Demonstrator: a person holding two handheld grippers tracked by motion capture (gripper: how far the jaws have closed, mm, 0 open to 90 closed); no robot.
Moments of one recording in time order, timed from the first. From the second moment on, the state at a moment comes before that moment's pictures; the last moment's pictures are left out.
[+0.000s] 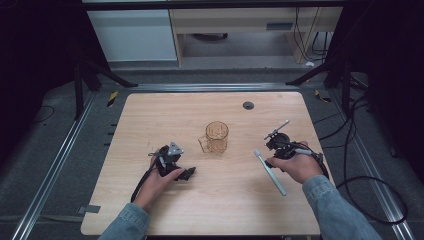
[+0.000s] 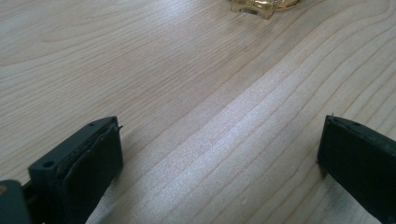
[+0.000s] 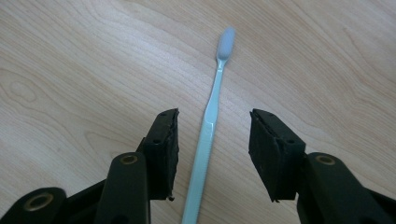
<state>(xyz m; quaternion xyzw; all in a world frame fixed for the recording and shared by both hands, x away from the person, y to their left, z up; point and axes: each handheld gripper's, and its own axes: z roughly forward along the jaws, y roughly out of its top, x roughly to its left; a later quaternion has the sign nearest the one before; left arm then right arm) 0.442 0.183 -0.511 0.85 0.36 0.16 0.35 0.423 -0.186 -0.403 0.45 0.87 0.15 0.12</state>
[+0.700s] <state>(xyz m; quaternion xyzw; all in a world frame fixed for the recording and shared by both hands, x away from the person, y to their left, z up) 0.441 0.183 -0.511 0.85 0.36 0.16 0.35 0.440 -0.175 -0.429 0.46 0.88 0.11 0.08</state>
